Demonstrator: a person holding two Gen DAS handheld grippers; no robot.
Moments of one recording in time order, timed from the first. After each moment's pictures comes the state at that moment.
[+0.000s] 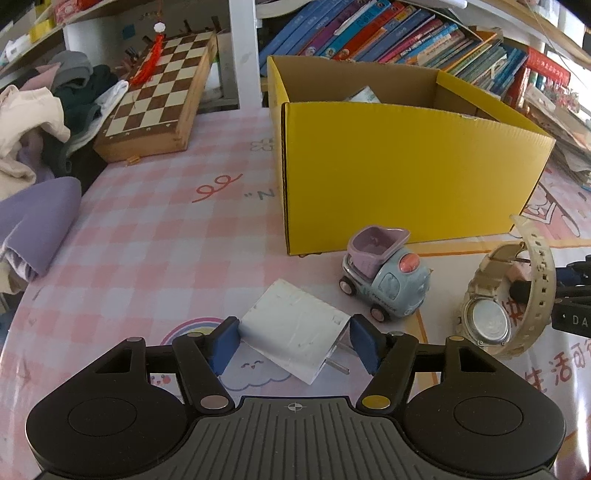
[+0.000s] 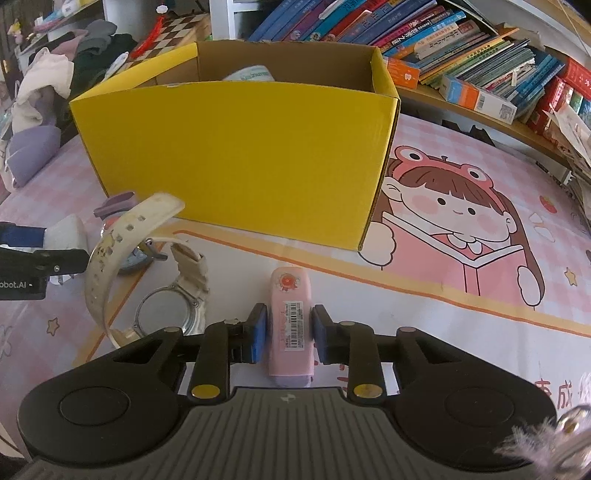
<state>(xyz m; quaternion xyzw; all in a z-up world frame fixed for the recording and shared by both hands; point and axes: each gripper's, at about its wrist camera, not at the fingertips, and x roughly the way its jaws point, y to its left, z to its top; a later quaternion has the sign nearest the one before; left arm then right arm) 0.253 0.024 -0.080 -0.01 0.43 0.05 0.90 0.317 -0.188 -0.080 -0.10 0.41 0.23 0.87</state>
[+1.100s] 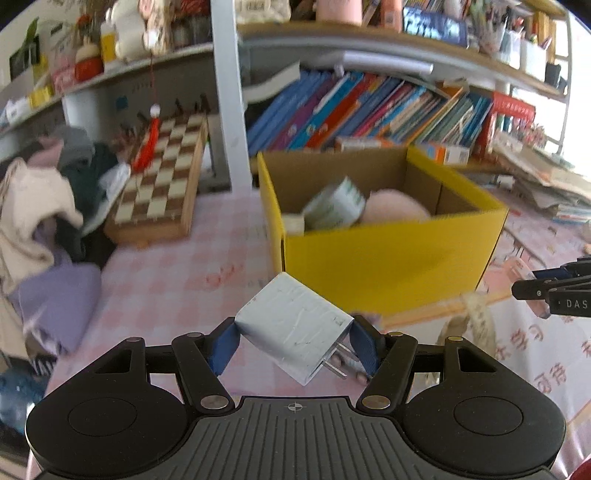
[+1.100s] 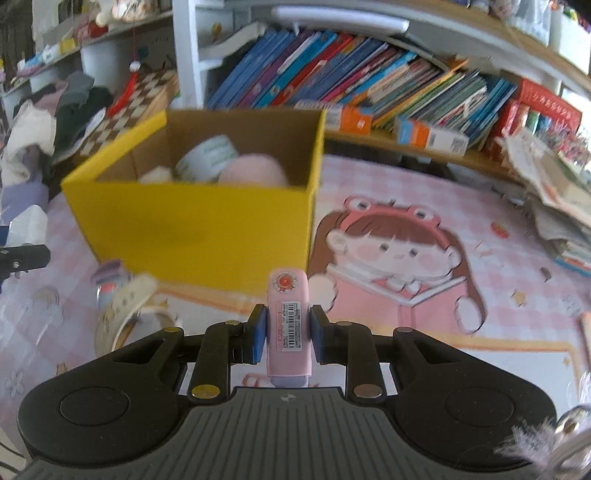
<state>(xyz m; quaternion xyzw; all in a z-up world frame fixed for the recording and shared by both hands) 0.238 0.026 -0.010 0.02 0.33 0.02 0.94 0.315 -0.221 -0.023 -0.07 0.36 0.19 0.91</state>
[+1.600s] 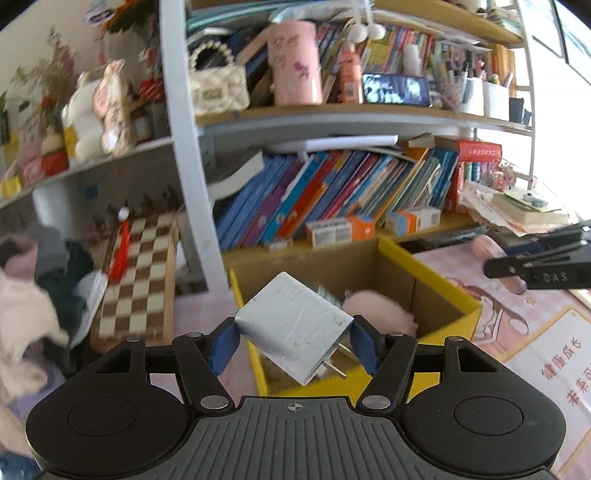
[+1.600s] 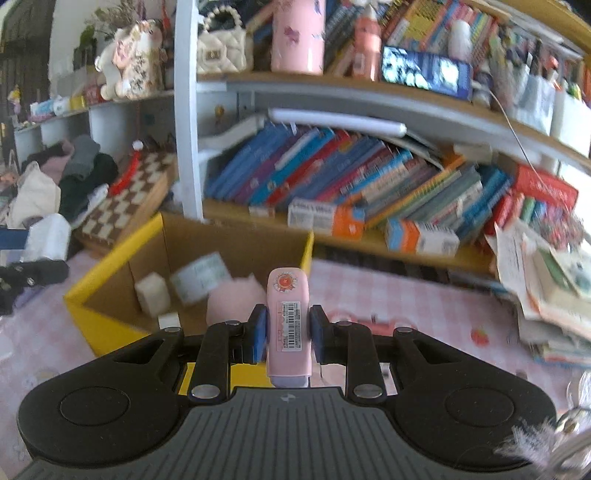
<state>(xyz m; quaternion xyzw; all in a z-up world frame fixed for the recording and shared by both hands) 0.282 0.009 0.052 0.07 0.24 -0.03 0.97 0.359 -0.221 0.057 -0.08 0.26 0.22 0.94</state>
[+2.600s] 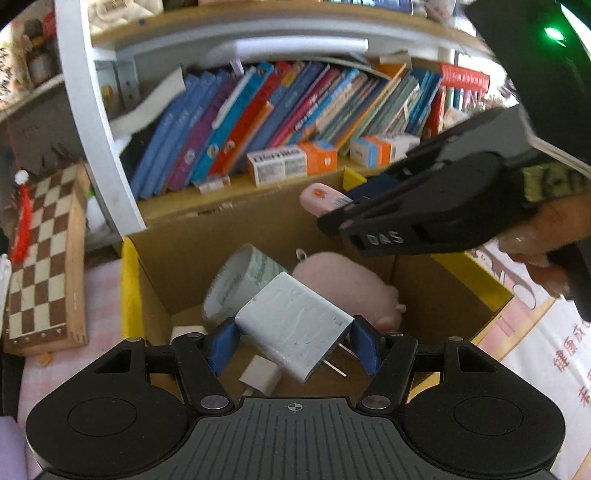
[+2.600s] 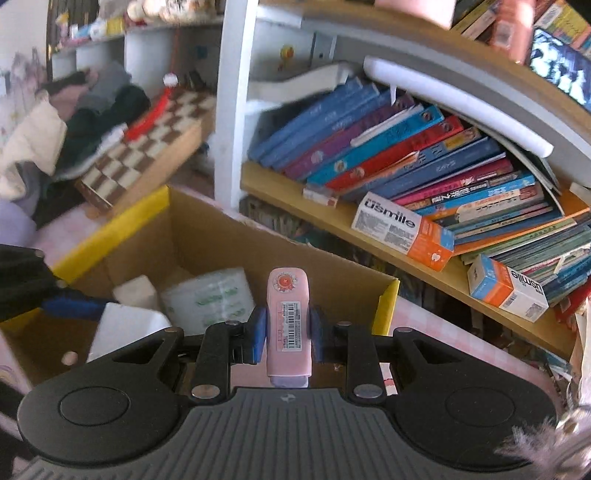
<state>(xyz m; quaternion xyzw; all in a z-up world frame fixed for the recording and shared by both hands) 0.392 -0.024 -0.010 0.07 0.37 -0.10 0.92 0.492 -0.121 0.016 -0.19 0.32 0.30 0.88</state>
